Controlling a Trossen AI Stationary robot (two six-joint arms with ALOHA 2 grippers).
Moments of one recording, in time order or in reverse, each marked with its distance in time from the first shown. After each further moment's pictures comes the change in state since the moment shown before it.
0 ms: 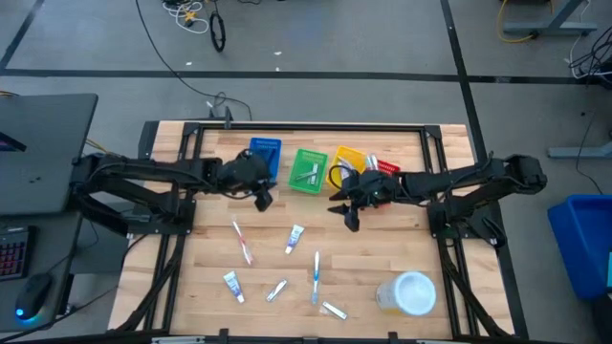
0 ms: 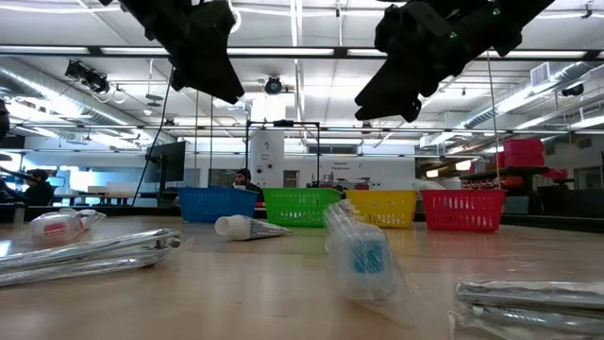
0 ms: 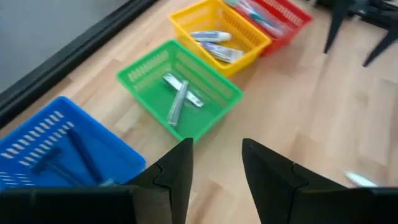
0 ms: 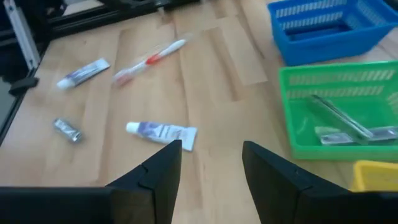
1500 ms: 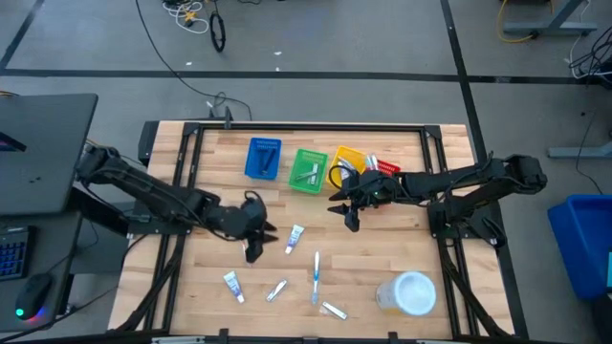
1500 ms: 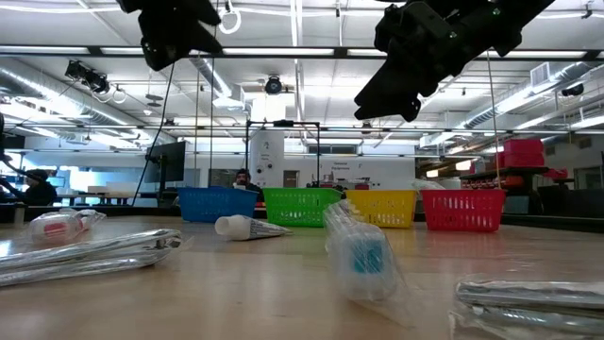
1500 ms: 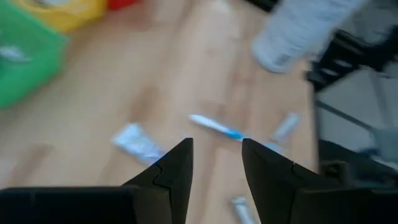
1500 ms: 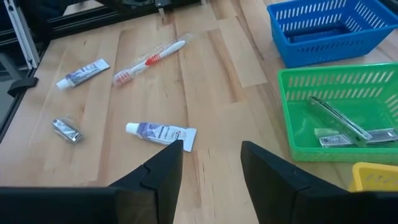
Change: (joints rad) left arm -0.405 0.052 0.000 0.116 0.084 -0.269; right arm 0.004 0.000 0.000 0.003 0.000 -0.007
